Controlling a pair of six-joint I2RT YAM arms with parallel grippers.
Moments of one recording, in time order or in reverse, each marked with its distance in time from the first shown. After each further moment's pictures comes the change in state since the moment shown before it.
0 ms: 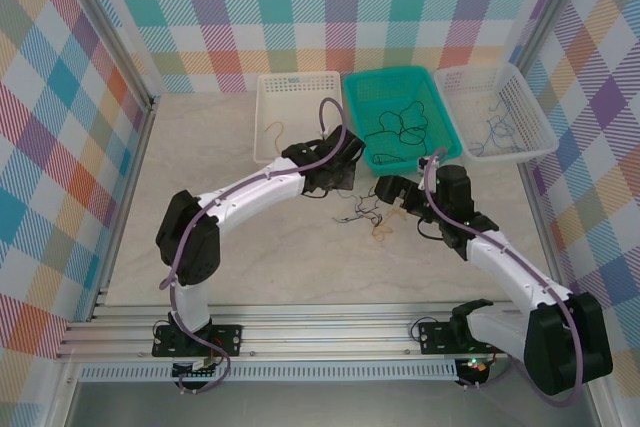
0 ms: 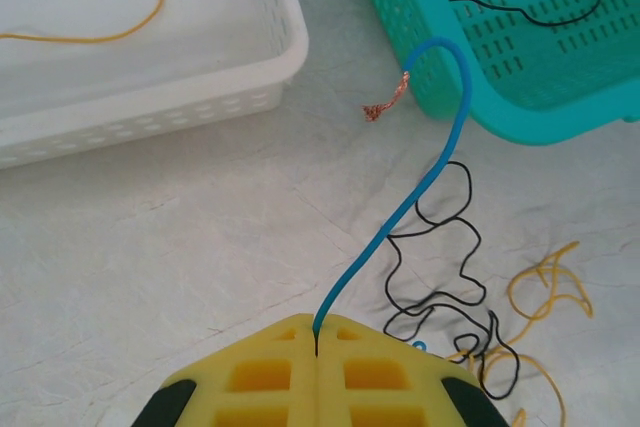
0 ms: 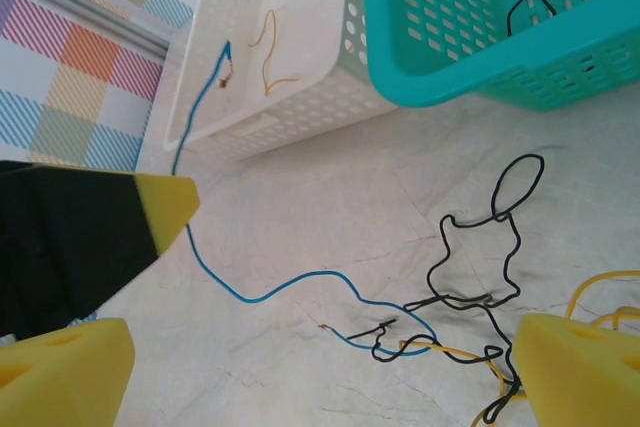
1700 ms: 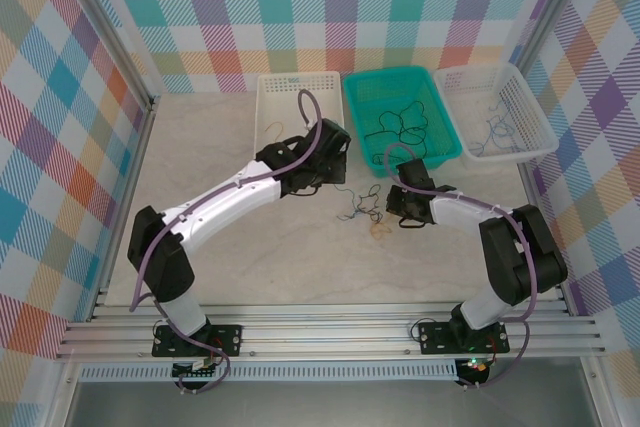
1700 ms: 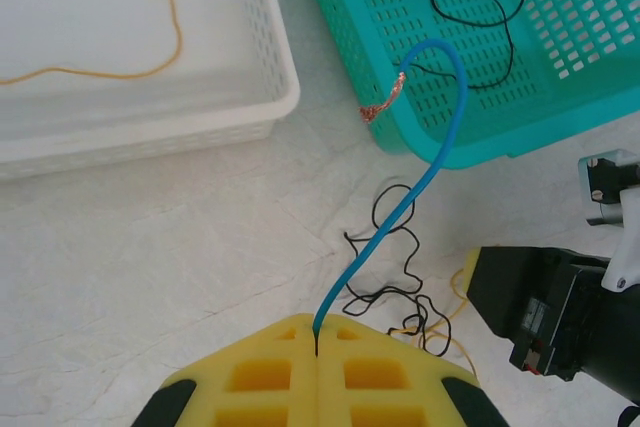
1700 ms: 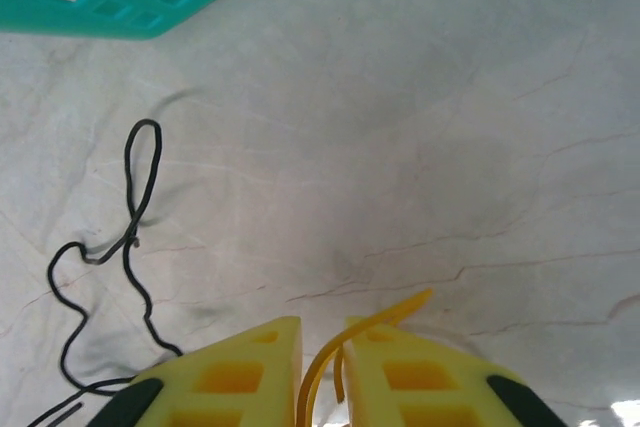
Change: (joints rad) left arm 0.000 -0.177 -0.056 0.004 -0.010 -0.047; right arm 0.079 0.482 0.217 -0.247 0.459 -0.025
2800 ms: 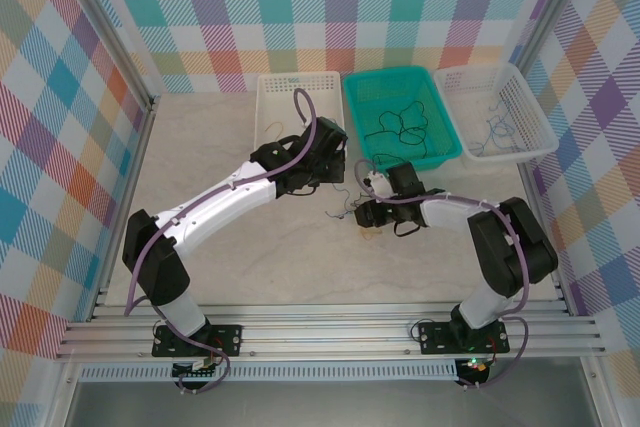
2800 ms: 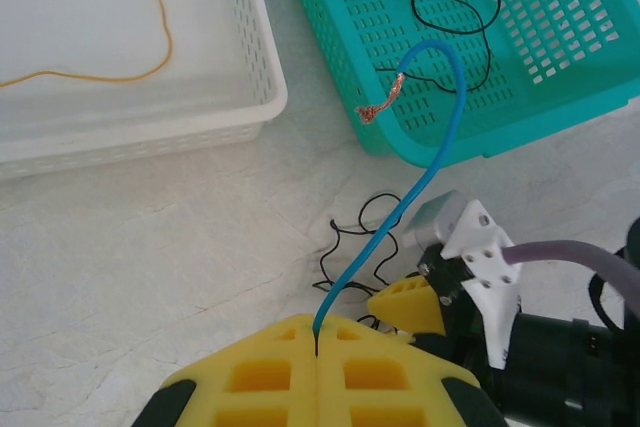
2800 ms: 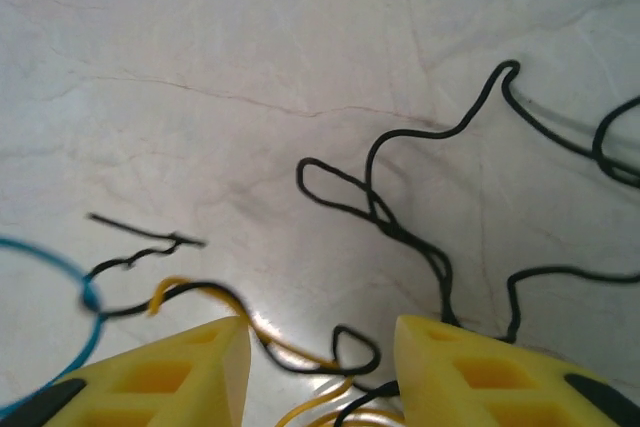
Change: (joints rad) left arm 0.012 -0.022 -0.002 -0.002 0.031 -0.003; right arm 0.063 0.075 0.000 0.117 -0.441 -0.521
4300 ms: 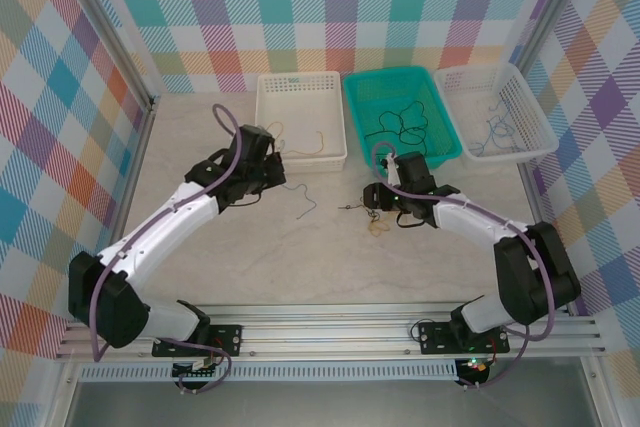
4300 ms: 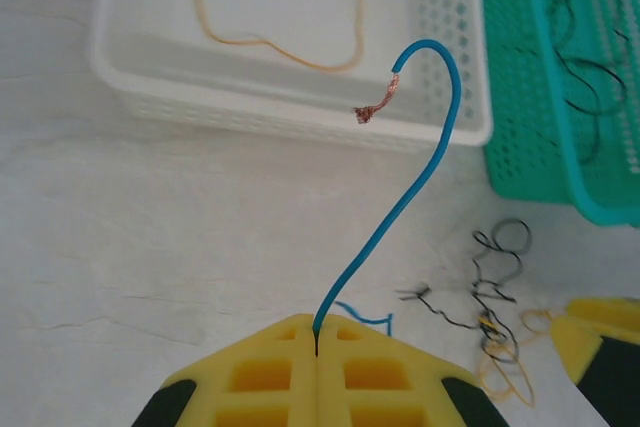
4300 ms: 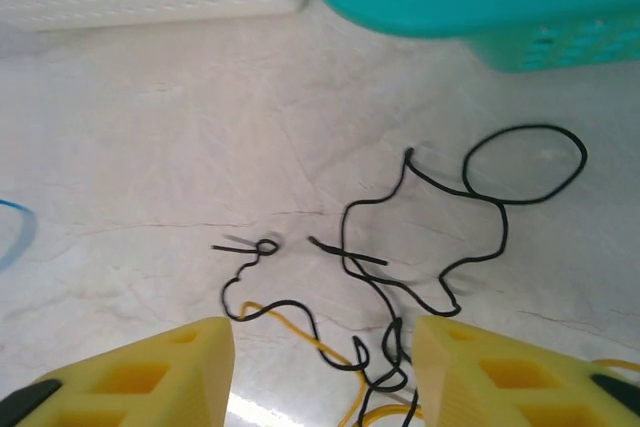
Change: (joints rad) left arm 0.258 -0.312 -0.381 0.108 0.135 -0.055; right arm -0.008 -0.204 0.019 -0.071 0.183 0.235
